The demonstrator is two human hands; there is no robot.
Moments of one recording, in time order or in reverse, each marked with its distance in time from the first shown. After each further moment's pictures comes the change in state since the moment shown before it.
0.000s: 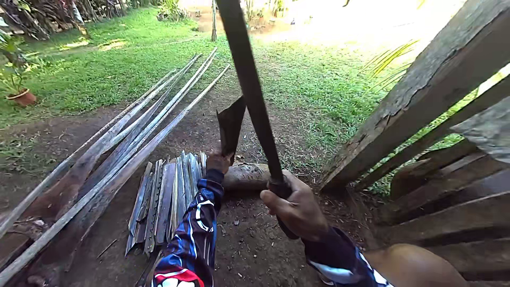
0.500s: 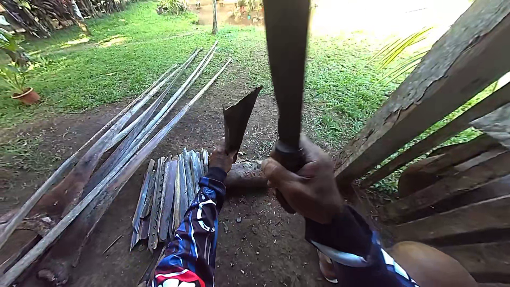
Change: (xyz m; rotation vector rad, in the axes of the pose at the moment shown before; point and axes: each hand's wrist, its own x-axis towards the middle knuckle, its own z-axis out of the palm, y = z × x) left_hand 0.047 -0.048 0.034 -0.075 0.175 0.246; right_hand 0.038 -0.044 -0.006 0.062 0.050 -0.261
